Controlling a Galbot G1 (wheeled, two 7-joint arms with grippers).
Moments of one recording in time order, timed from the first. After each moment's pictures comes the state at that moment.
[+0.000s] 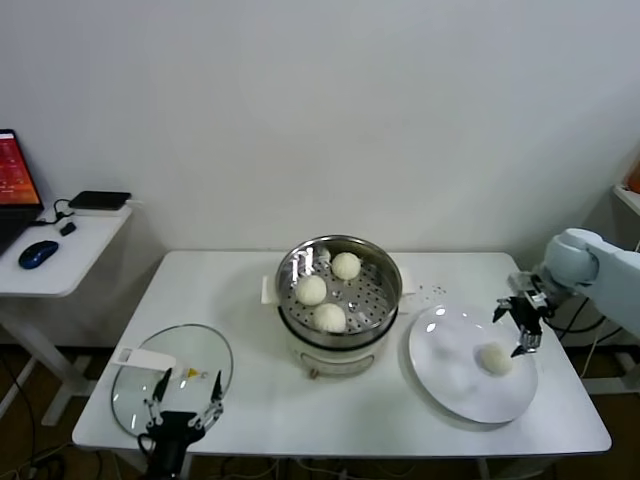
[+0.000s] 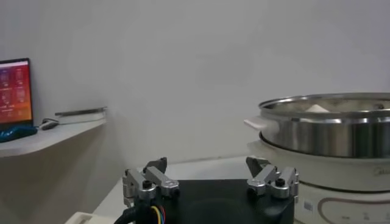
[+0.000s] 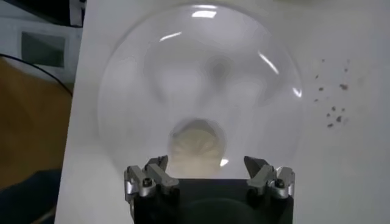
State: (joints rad) left arm 1.81 -1.54 -0.63 -2.11 0.02 -0.13 0.05; right arm 0.23 0.54 -1.11 1.19 0.06 -0.06 -1.17
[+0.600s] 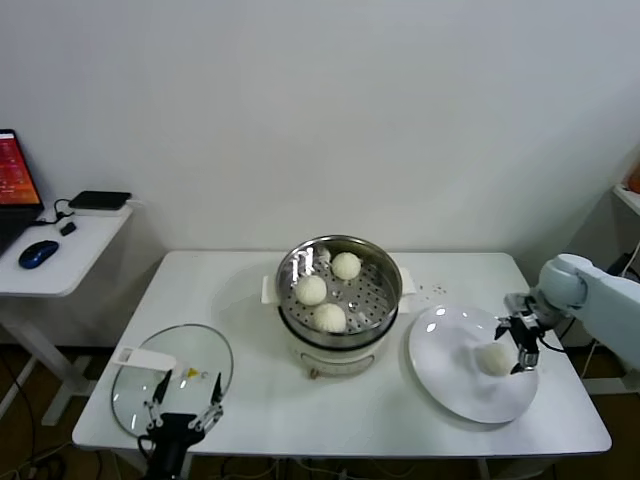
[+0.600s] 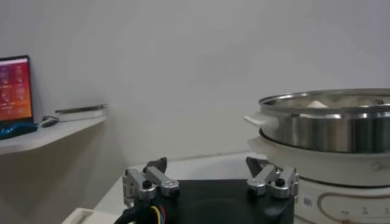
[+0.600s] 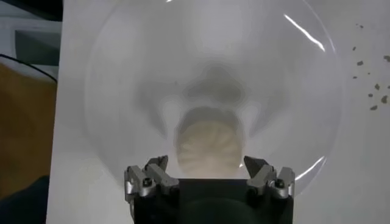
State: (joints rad) left arm 1.82 -1.54 -0.63 -2.10 0.03 -0.13 0.05; right arm 0.06 0.59 -0.97 1.10 -0.01 -0.06 -1.15
